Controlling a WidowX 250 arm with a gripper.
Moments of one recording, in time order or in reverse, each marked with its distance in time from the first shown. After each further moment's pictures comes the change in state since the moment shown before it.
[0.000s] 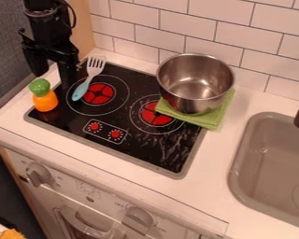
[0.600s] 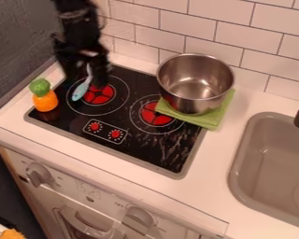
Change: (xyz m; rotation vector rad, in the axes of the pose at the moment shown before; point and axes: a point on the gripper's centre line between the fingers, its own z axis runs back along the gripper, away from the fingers) arm 0.028 -0.055 0.009 -0.118 -0.024 -0.050
